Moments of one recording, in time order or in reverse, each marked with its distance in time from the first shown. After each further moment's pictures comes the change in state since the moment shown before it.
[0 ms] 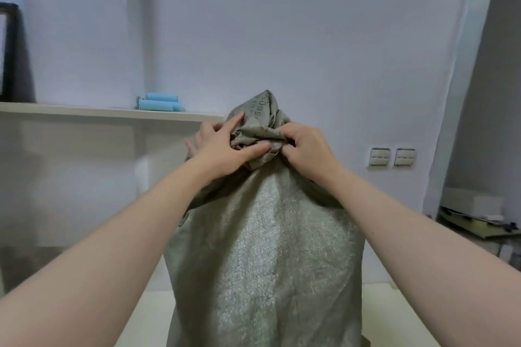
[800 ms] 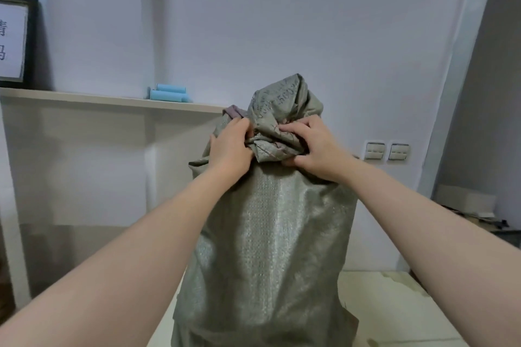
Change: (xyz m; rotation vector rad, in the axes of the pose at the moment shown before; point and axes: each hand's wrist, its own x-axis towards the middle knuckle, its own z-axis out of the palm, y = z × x) left_hand -0.039 0.014 0.015 -0.085 0.269 0.223; right_hand -0.033 -0.004 -0.029 -0.158 -0.203 0.045
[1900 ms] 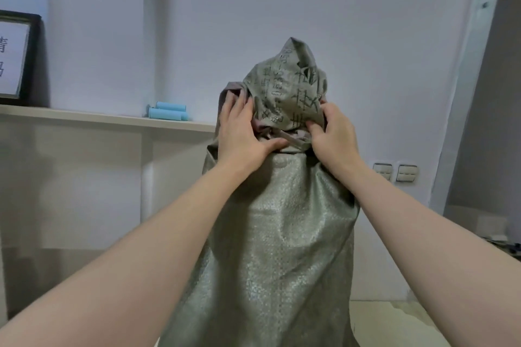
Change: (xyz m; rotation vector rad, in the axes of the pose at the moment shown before) left_hand 0.058 0.008 0.006 0.000 0.134 0.020; right_hand 0.052 -0.005 -0.017 0.155 0.470 0.184
